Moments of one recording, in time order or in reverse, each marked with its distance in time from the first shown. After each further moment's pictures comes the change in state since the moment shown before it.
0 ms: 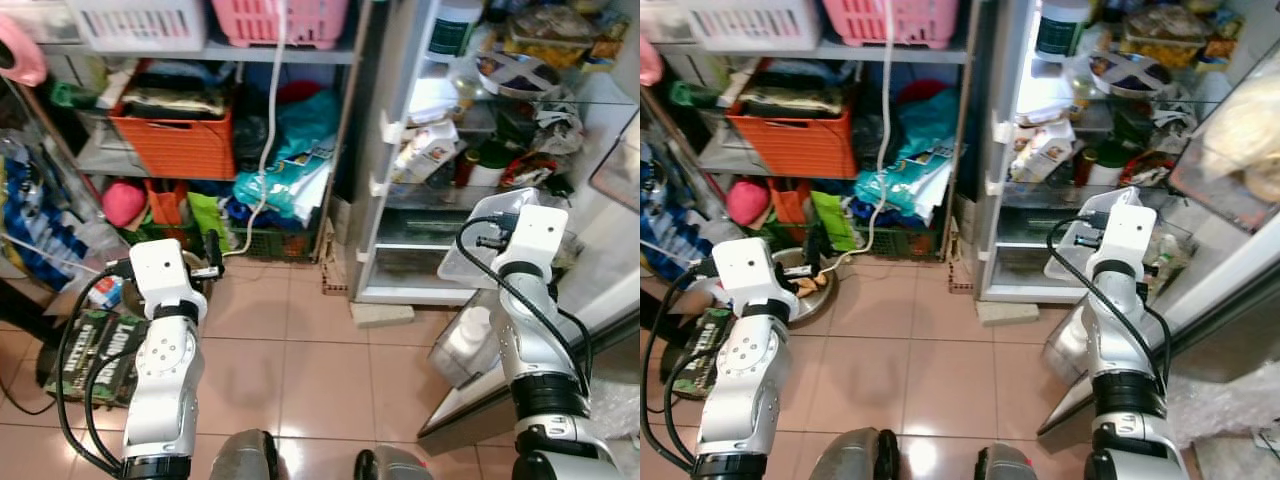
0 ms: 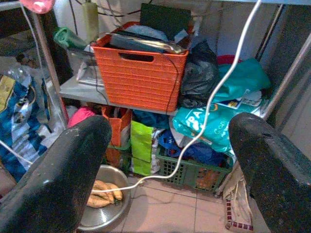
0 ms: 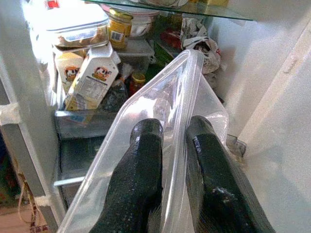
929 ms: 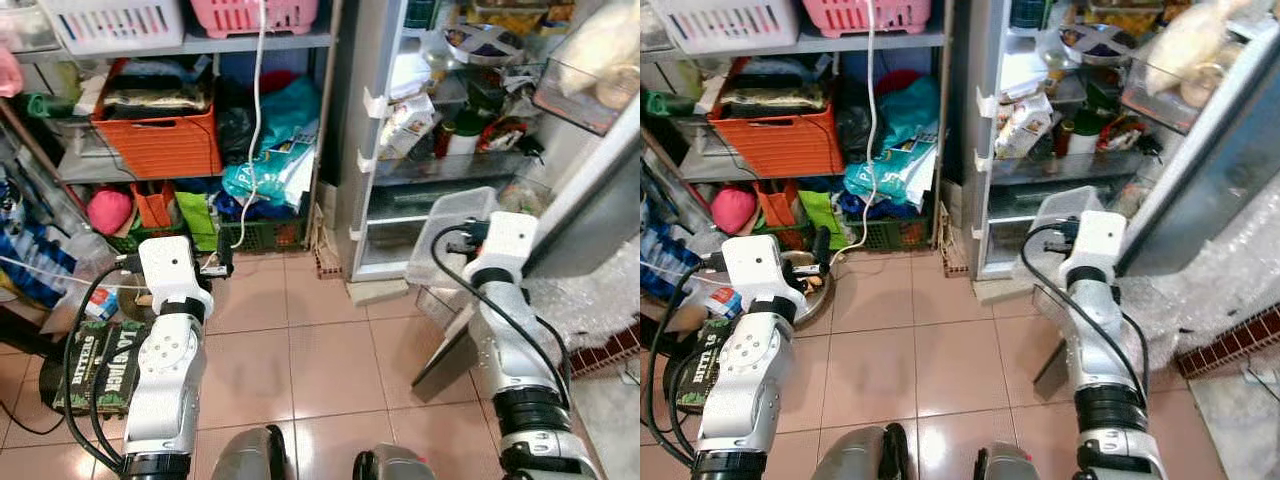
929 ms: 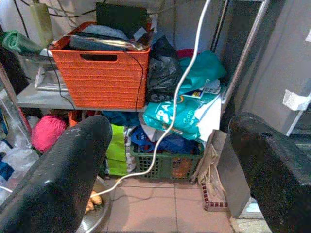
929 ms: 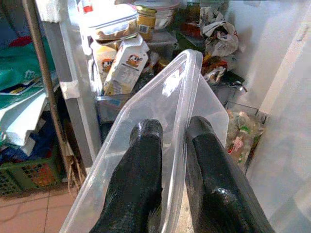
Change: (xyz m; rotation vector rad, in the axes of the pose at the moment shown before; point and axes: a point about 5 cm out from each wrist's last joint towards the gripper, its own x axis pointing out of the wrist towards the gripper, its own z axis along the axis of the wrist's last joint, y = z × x) left arm 0.001 -0.005 0.001 -0.018 -0.002 -0.083; right arm -0.017 0.029 -0.004 0.074 -0.030 0.180
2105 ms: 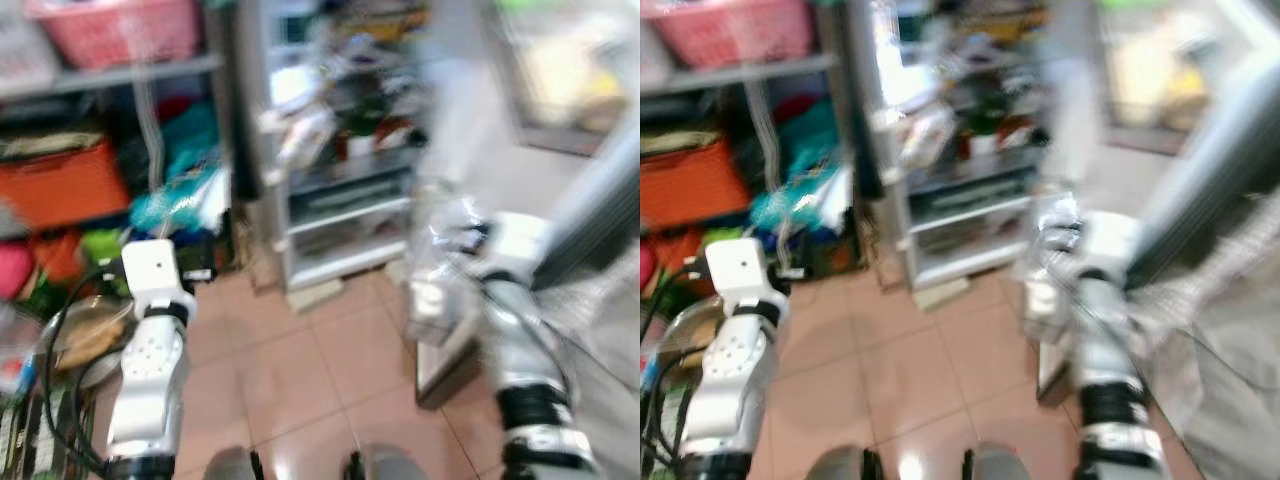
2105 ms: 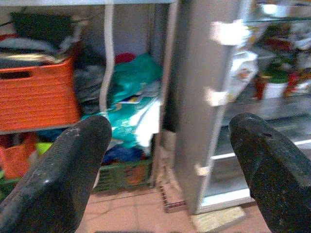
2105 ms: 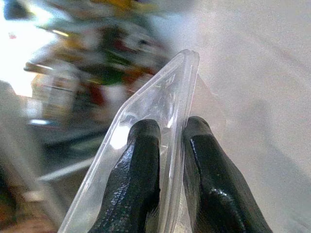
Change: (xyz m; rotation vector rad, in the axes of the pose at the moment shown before) left arm 0.000 0.010 -0.005 0.015 0.030 0.030; right arm 0.002 0.019 0.008 0.078 -0.038 0.170
